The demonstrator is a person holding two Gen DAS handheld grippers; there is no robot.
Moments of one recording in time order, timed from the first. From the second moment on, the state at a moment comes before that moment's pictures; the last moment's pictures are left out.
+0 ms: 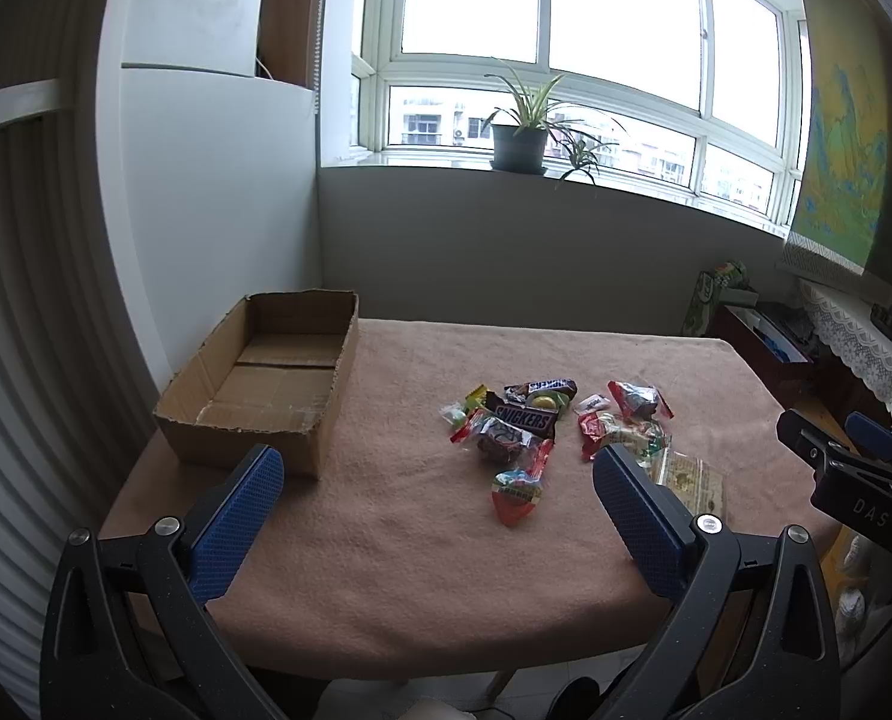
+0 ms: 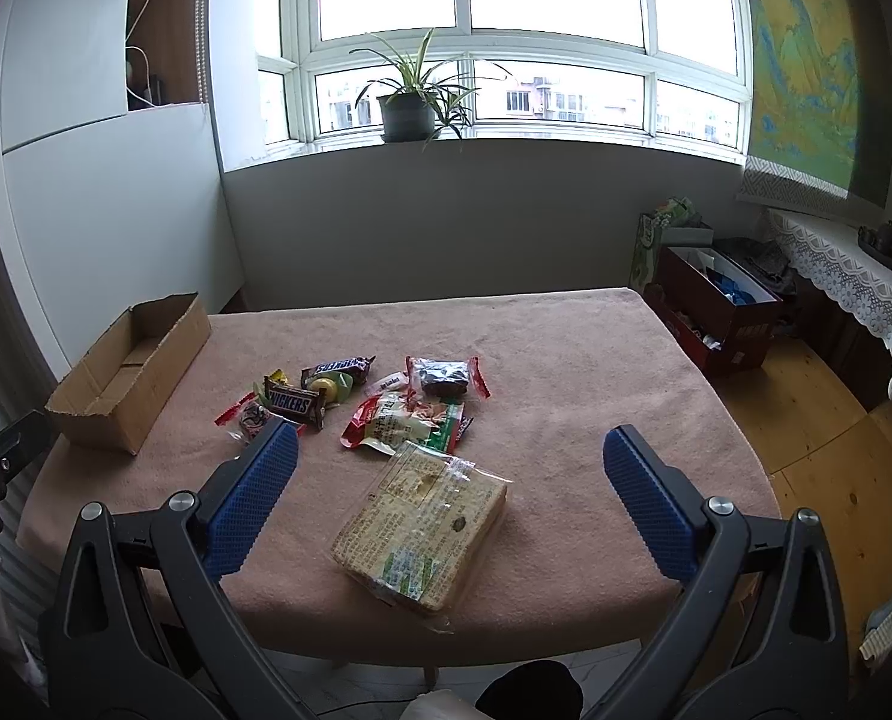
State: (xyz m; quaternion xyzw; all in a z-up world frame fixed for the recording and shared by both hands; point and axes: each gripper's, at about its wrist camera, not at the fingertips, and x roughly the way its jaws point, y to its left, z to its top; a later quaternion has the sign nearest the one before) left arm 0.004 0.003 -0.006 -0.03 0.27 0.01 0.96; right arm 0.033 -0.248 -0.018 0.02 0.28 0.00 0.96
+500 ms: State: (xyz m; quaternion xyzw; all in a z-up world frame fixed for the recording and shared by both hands) left arm 0.003 0.001 -0.004 -0.03 0.27 0.00 0.96; right arm 0.033 -0.247 -0.016 0.03 0.28 0.00 0.96
